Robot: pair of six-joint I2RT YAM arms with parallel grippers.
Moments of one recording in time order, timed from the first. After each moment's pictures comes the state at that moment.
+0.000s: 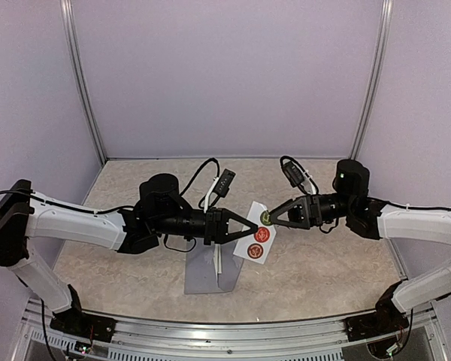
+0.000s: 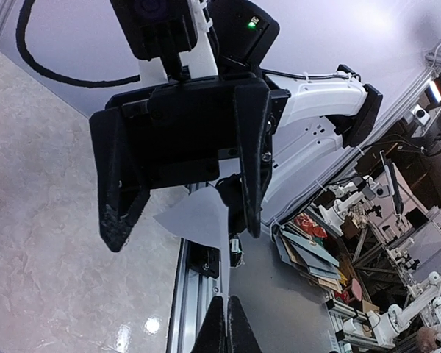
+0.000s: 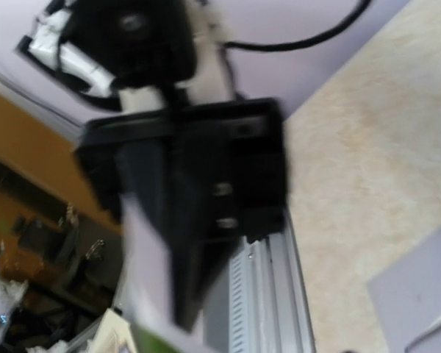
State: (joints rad) left arm -1.01 1.58 0.88 0.66 0.62 -0.66; right arm 0.61 1.28 0.68 0.45 -1.10 0.68
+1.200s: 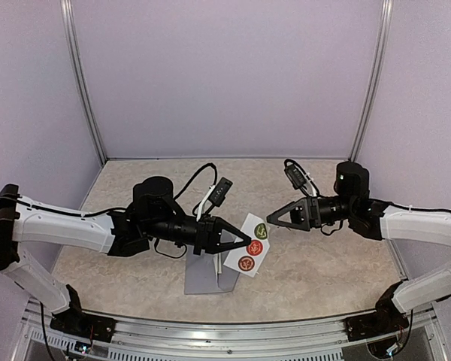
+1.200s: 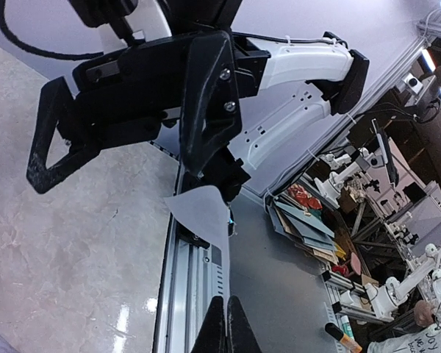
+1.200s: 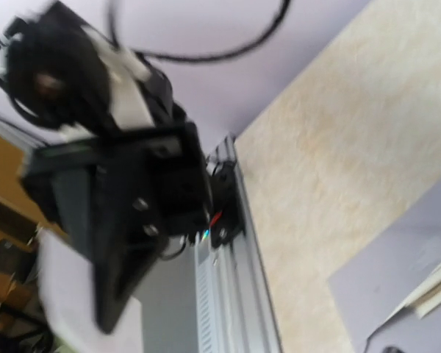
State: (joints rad) left arm -1.03 1.50 0.83 0.55 0.66 -0.59; right arm 0.59 1.25 0.67 0.36 -1.02 0.62
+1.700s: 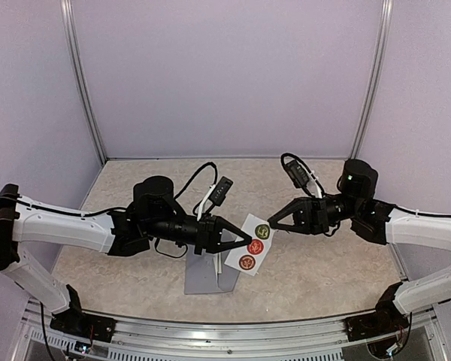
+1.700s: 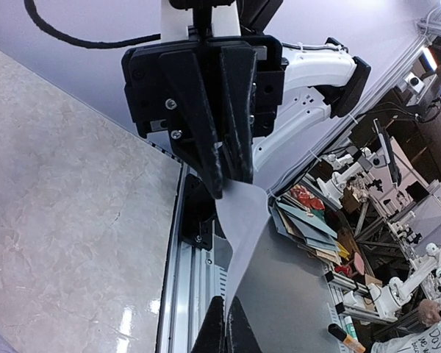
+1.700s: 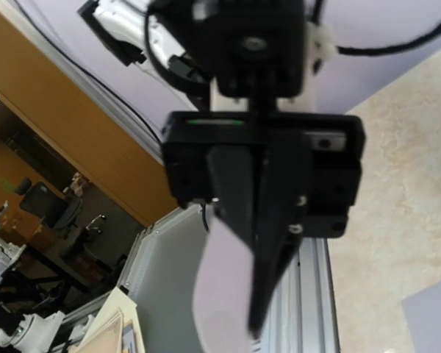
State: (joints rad) left arm -1.03 1.50 0.84 0.55 0.66 -0.58; right arm 0.68 1.19 0.67 0.47 -1.11 0.64
